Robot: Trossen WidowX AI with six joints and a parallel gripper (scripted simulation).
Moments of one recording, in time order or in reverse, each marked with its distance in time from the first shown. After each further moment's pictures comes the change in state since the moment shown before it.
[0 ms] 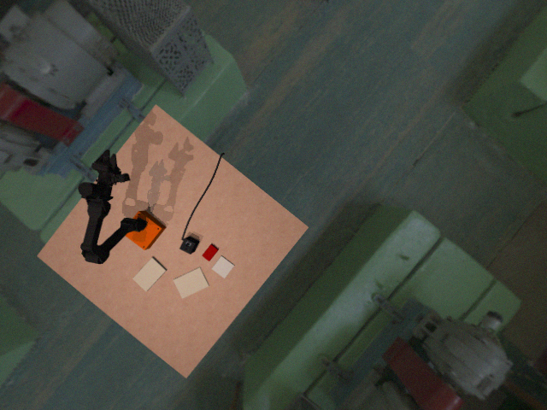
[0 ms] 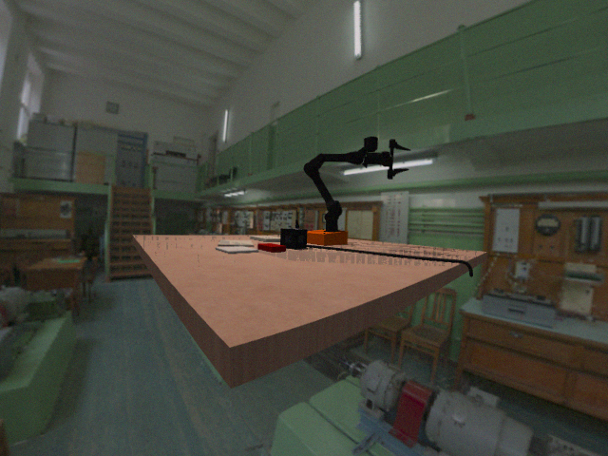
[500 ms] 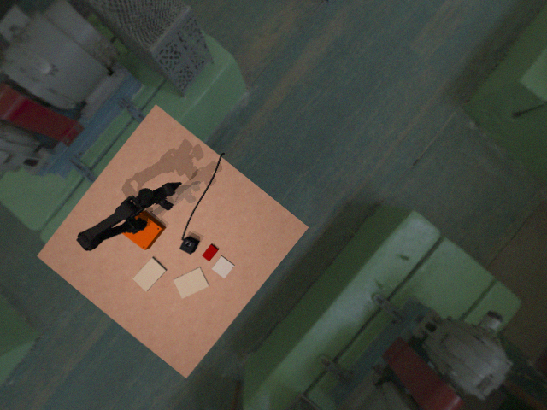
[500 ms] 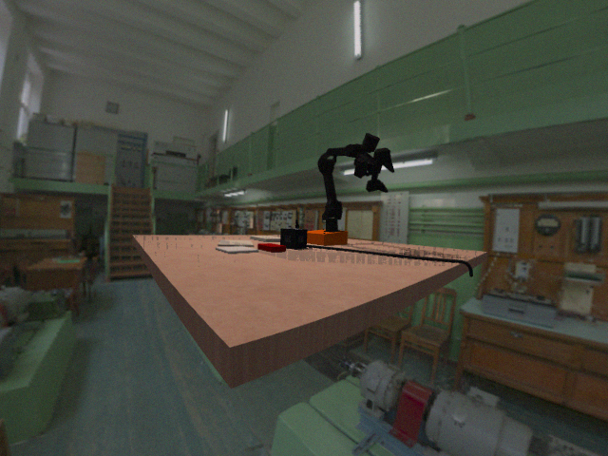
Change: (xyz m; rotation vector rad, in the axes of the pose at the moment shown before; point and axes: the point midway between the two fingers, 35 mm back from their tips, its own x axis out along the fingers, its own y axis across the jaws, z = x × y) arm -0.076 -0.030 0.273 0.216 -0.844 -0.315
